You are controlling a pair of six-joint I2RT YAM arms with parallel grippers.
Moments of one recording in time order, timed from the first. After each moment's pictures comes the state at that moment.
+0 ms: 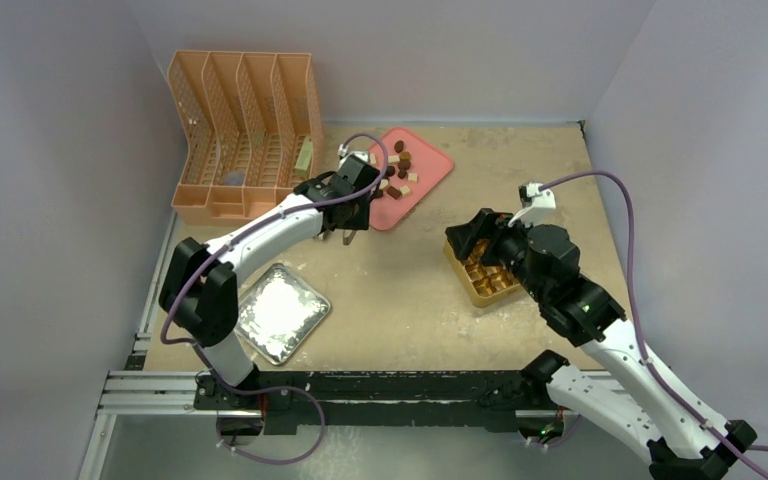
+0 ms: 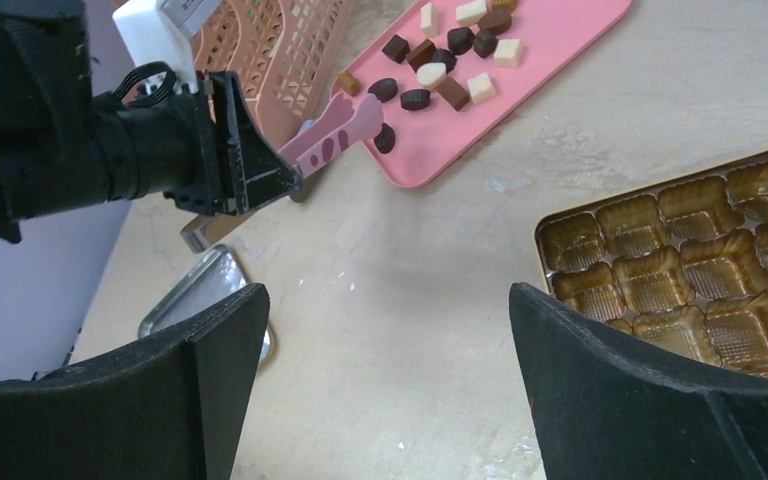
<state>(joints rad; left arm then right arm) -0.66 1.67 1.37 -0.64 -0.32 -0.50 0.63 0.71 0.82 -0.37 0.22 0.55</state>
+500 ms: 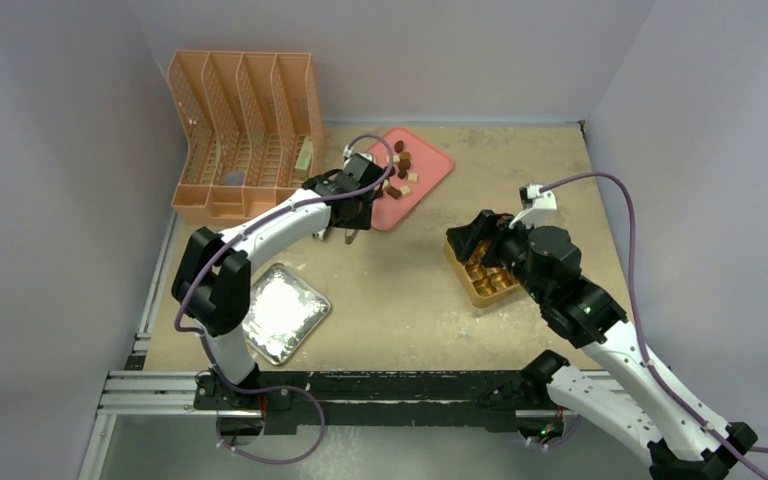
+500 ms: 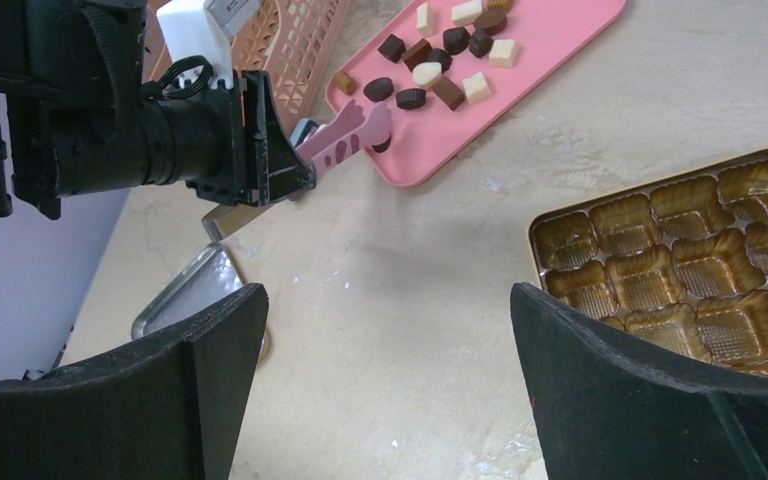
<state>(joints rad) -0.63 1.78 1.42 -0.65 -0.30 -0.47 0.63 0.70 0.81 -0.38 0.22 0.54</state>
